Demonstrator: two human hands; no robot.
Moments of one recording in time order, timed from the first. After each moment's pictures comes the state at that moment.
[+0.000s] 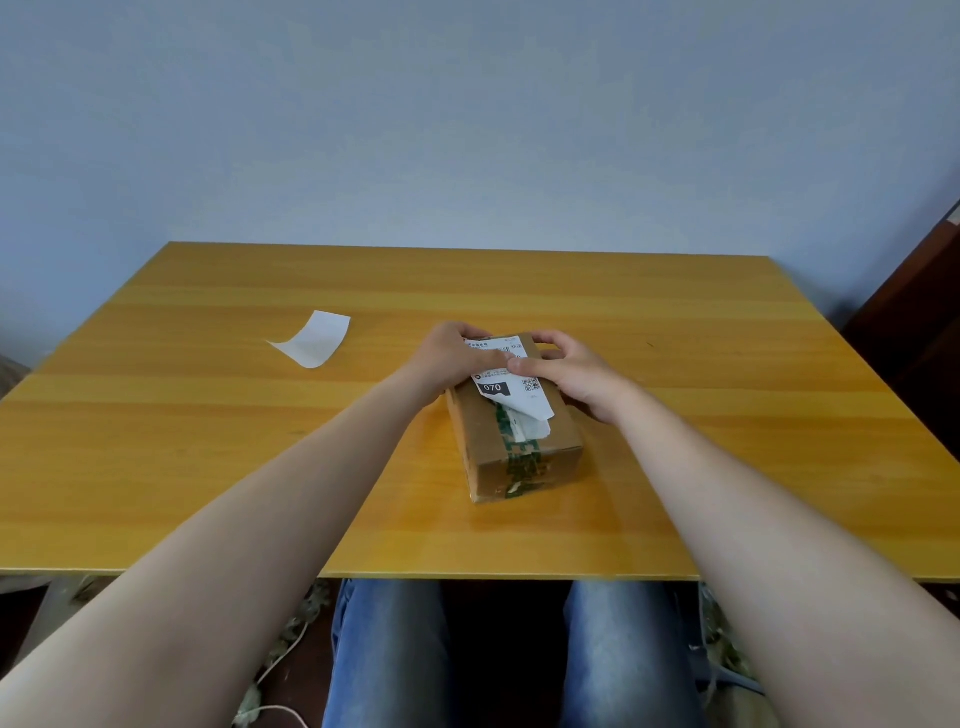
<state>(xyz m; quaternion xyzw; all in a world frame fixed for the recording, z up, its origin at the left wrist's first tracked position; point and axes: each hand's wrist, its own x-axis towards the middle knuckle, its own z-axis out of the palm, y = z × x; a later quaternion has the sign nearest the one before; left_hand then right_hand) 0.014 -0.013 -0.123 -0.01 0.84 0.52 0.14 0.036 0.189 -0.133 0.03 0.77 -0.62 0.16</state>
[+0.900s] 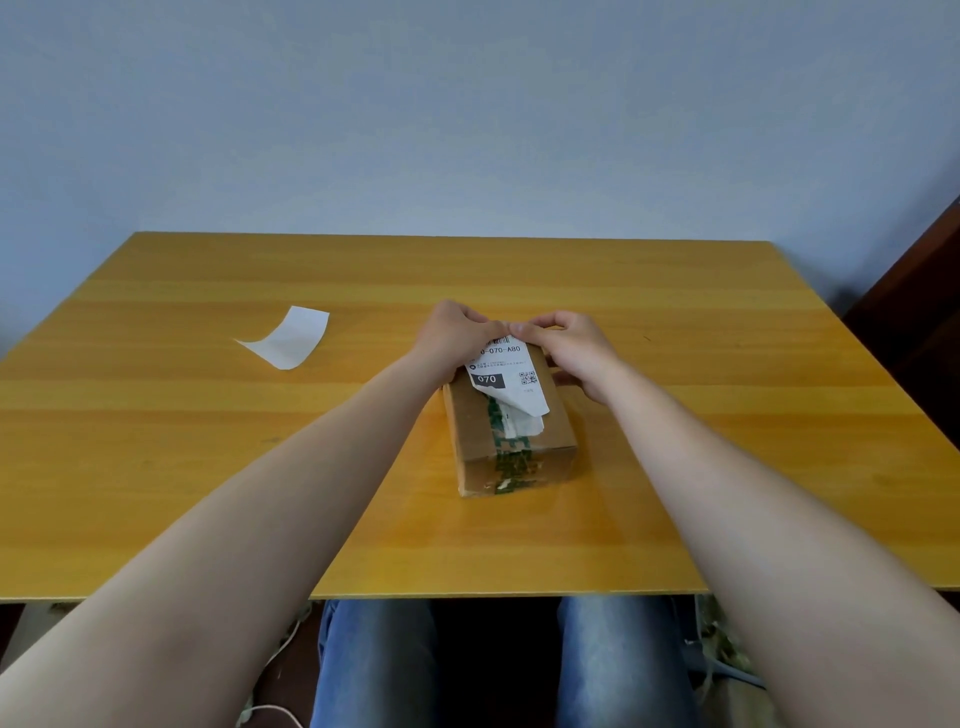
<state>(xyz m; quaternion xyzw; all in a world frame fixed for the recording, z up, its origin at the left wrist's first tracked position) -0.015 0.018 -0.122 -0.09 0.83 0.54 0.11 0.004 0.191 -0.133 0.10 0.77 -0.62 0.10</state>
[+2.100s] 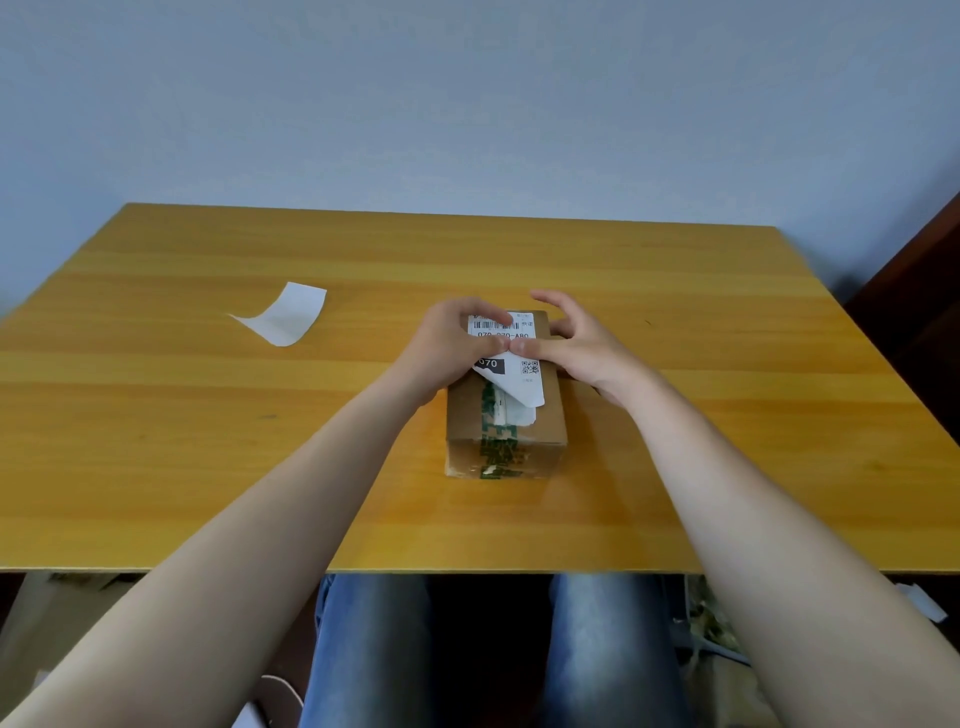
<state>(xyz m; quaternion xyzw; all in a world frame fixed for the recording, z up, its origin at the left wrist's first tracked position) 0.039 0.004 -0.117 0.05 0.83 0.55 0.09 0.027 0.208 -0.139 -0.02 0.79 -0.60 0.12</state>
